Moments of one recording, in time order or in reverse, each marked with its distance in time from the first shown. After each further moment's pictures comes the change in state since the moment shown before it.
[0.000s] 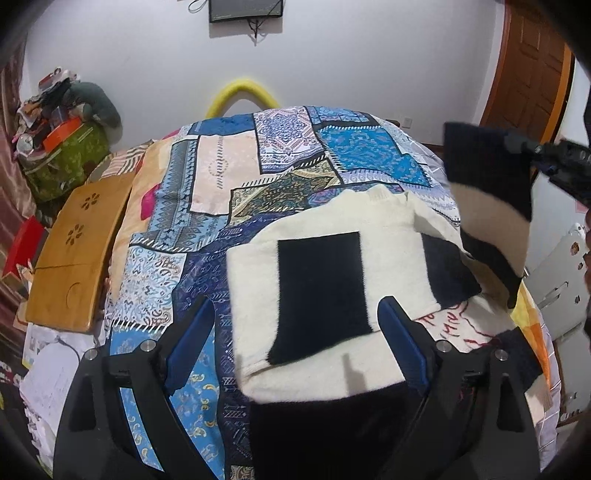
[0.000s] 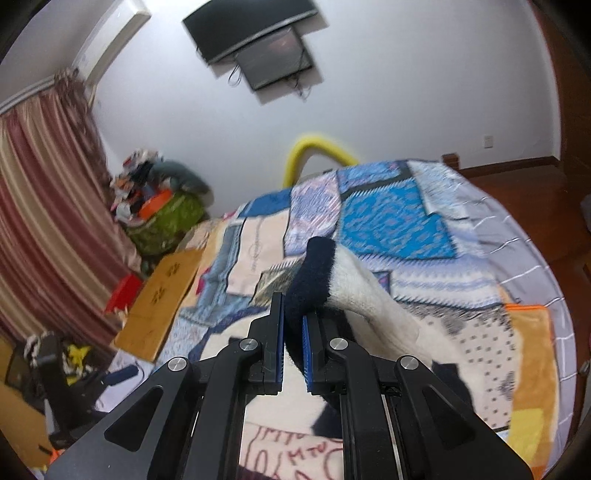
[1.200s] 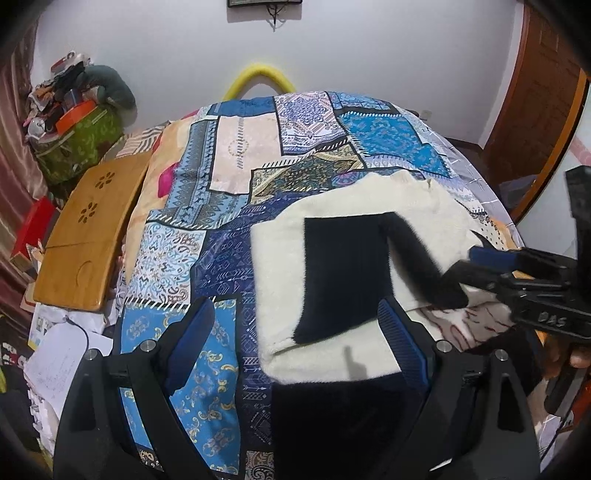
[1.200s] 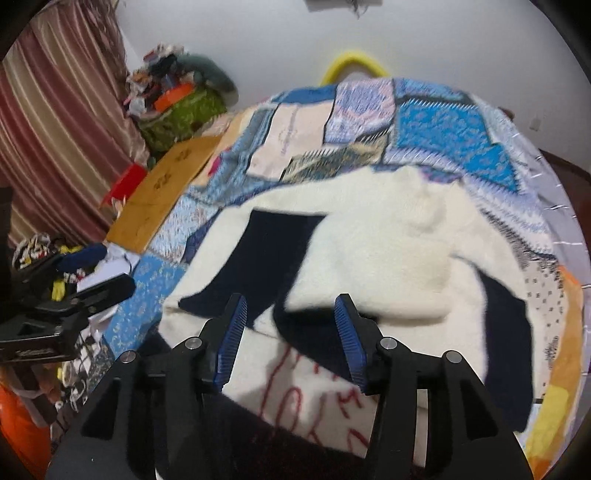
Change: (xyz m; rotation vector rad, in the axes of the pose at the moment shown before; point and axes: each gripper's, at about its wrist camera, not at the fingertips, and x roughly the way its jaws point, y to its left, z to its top) left arm 0.001 0.012 -0.010 -0.032 0.051 0.046; right arm 0.059 0.042 -0.084 -0.171 0.287 0.012
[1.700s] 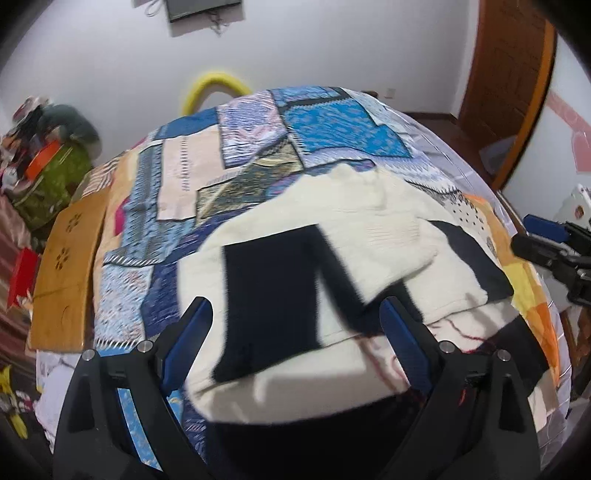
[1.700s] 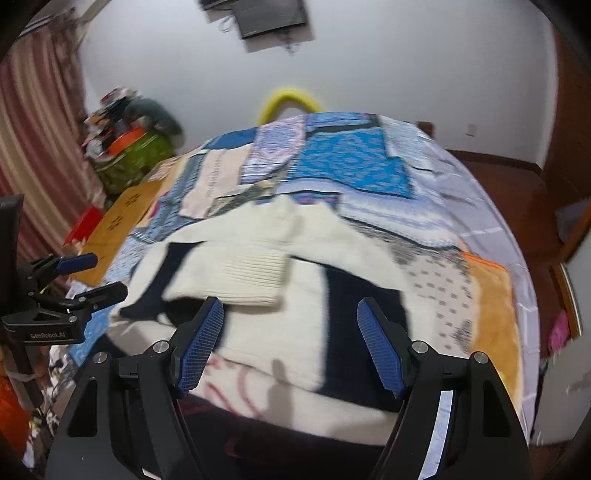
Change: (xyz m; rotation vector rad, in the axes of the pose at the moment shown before) left arm 0.032 -0.092 0.026 0.177 0.029 -0.026; right arm -0.071 -0.089 -0.023 0.103 -0.126 -0.182
